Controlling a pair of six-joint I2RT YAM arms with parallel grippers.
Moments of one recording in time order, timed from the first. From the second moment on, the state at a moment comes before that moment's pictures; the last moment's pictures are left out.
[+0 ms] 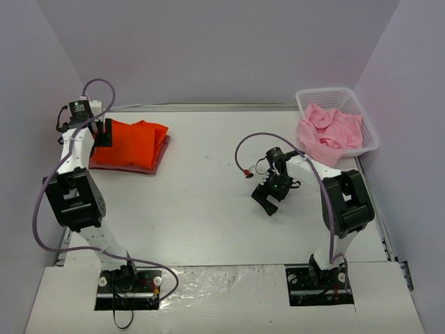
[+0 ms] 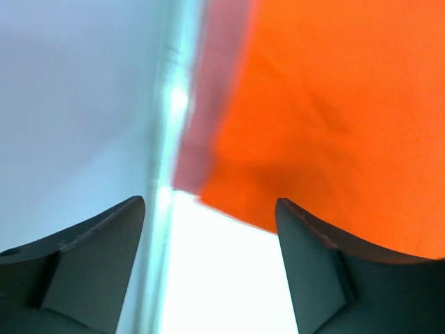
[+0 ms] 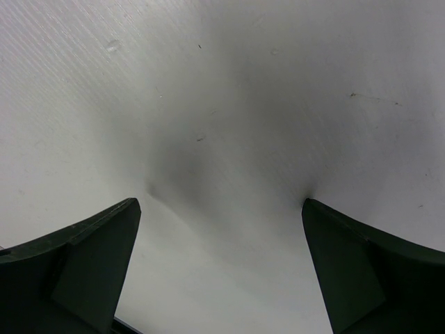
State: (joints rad) left arm 0.27 1.86 1.62 -0.62 -0.06 0.22; right arm 0.35 1.76 1.06 -0.81 -0.22 -0.62
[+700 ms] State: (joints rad) left arm 0.23 1.06 1.13 -0.59 0.29 0.29; right arm 0.23 1.76 1.07 -0.79 -0.30 -0.61
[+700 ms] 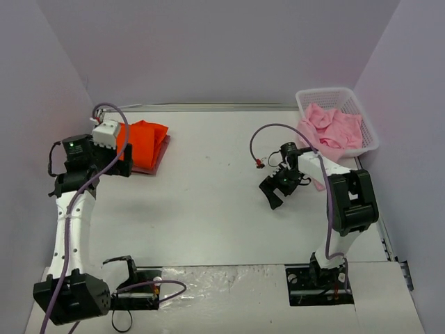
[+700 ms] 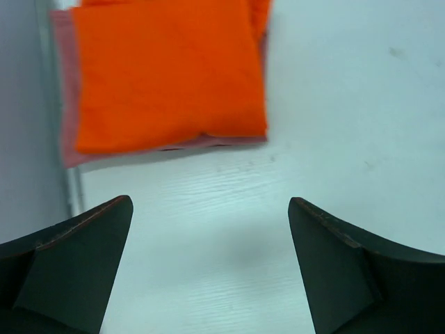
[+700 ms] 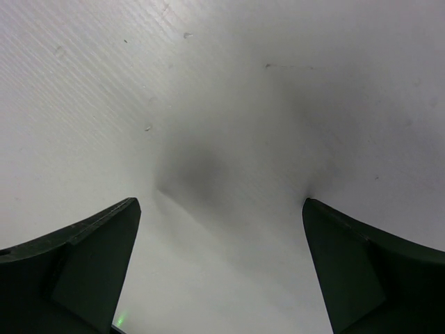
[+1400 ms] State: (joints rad) left arm 0.19 0.97 0.76 -0.45 0.60 0.29; right arm 0.12 1.69 1.11 -0.77 -0.37 -0.56
